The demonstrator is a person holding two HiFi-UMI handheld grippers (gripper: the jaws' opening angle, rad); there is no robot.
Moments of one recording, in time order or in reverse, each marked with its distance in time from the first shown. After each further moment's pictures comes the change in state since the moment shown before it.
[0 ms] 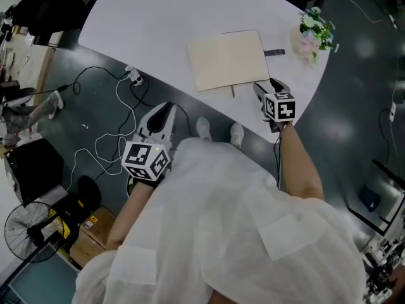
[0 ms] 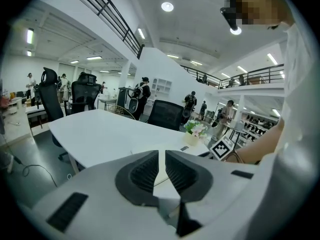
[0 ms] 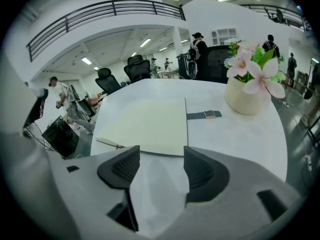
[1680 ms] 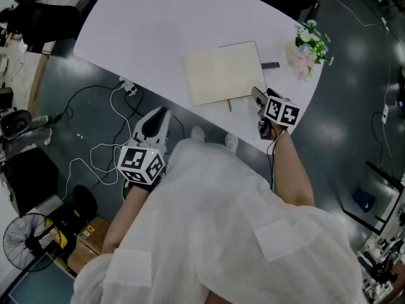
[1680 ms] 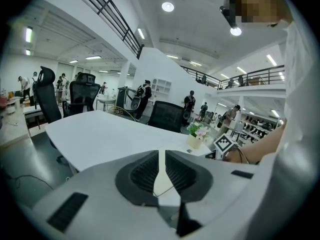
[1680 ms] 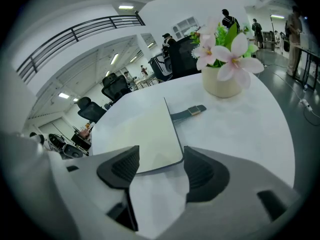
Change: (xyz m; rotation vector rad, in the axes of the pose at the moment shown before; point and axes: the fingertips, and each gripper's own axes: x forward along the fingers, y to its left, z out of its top) left arm 0.022 0.029 0.019 0.000 -0.004 -0.015; right arm 0.003 -0.018 0.023 0.409 -0.056 -0.019
